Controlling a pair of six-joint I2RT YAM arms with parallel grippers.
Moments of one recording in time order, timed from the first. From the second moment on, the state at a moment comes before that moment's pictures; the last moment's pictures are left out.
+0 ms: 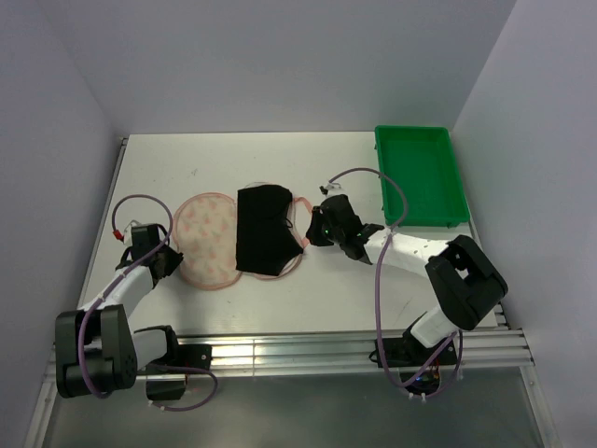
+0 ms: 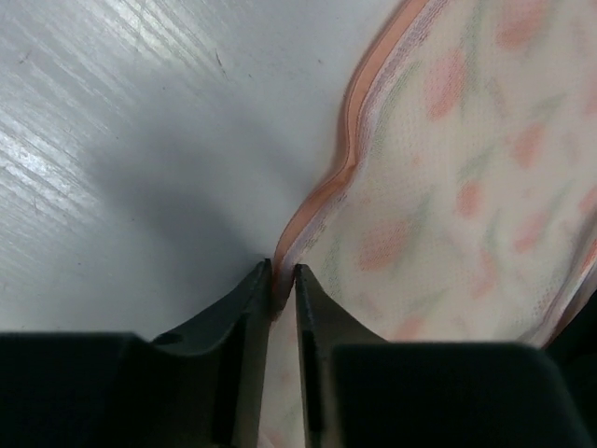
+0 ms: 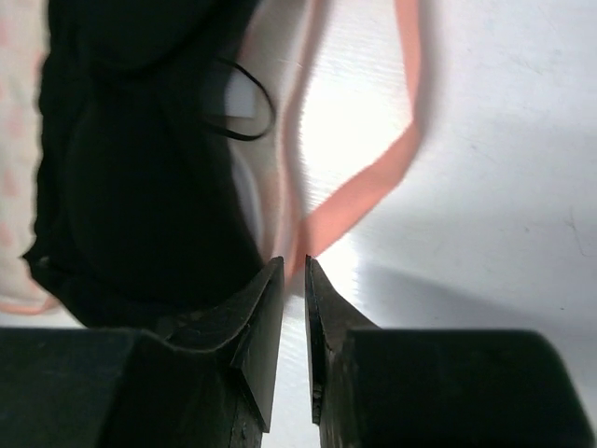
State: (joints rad) left arm 0.12 1.17 0.42 -0.14 -0.07 -0.79; right arm 0.65 1.52 0.78 0.08 0.06 0.54
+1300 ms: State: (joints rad) left arm -0.41 0.88 0.65 -0.16 -0.10 -0.74; right arm 0.66 1.80 0.92 0.09 0.09 0.61
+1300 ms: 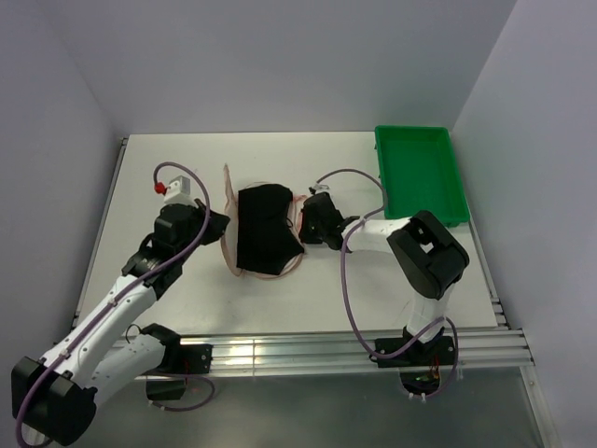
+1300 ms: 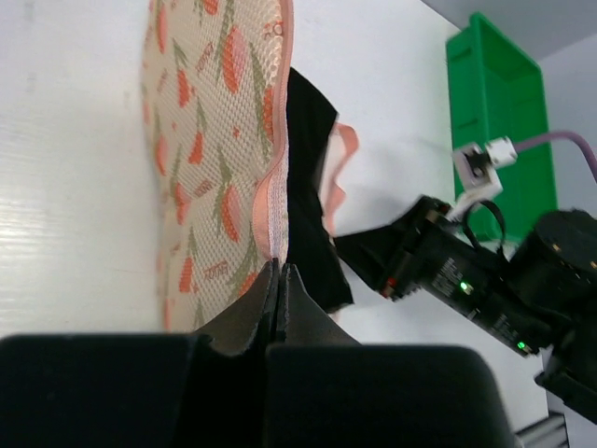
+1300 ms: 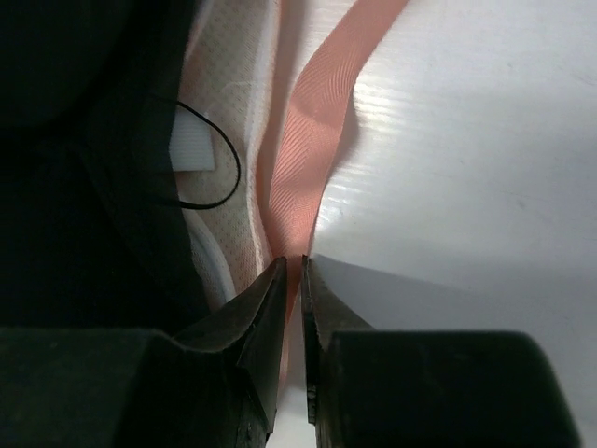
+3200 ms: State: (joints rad) left arm -0.17 1.64 0.90 0.10 -0.03 -0.72; right arm 0.90 1.38 0.45 0.28 -0.09 0.79
